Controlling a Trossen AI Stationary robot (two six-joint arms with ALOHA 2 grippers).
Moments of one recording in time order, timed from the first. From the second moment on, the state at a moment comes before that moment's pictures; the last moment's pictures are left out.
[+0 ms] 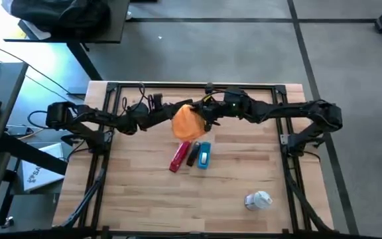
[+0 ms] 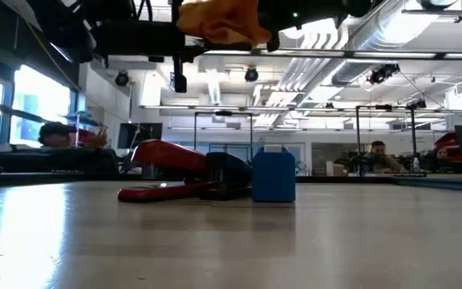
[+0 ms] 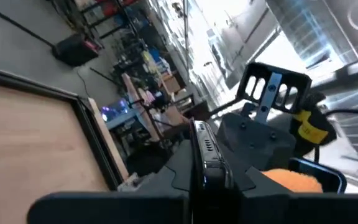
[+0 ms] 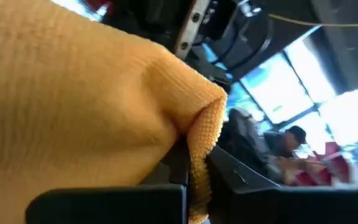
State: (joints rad) left arm 0.17 1.45 0.60 1.06 -0.21 -1.08; right arm -0.19 1.54 1.10 0.23 -0.07 -0.85
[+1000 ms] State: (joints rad) left arm 0.03 1.26 0.60 0.96 0.08 0.73; right arm -0.20 1.21 1.10 -0.31 0.07 -0.48
